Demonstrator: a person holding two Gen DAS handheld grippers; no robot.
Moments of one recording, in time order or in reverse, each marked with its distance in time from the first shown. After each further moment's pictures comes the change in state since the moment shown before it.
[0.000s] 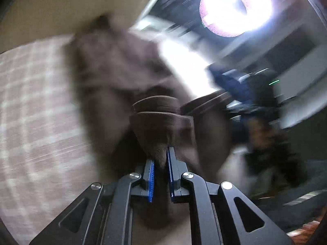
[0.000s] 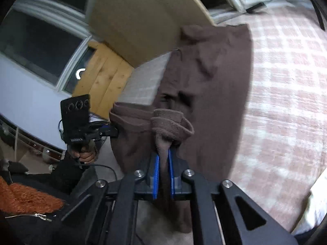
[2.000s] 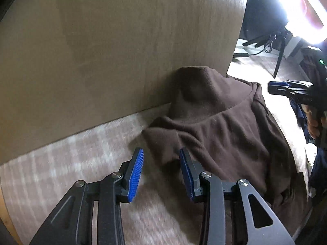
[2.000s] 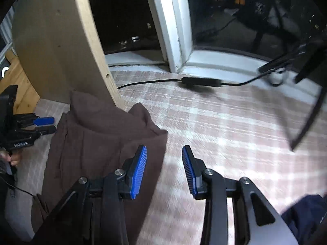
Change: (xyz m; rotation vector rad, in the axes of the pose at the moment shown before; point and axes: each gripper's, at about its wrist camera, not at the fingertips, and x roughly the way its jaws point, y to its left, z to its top) left arm 0.043 0.095 0.207 0.120 -0.041 0.396; right arm 0.059 -0.065 0.216 -0.125 -0.101 -0.557
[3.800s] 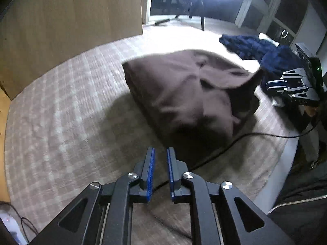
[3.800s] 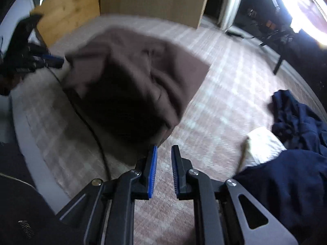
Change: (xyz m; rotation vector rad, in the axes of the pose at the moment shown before) left arm -0.176 -0.107 -0.258 0.148 -0.046 -0.106; right arm -0.188 0.133 -0.287 -0.325 0.048 -0.074
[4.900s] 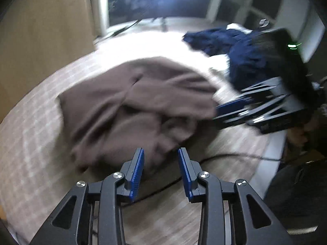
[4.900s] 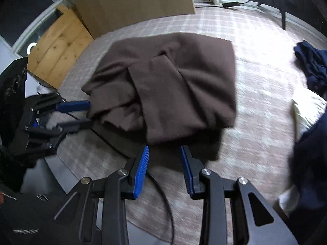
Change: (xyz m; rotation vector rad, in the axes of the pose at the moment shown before) left arm 0.027 -0.107 0.033 0.150 -0.013 -0.073; right arm 0.031 0.028 0.004 0.327 0.046 0.222
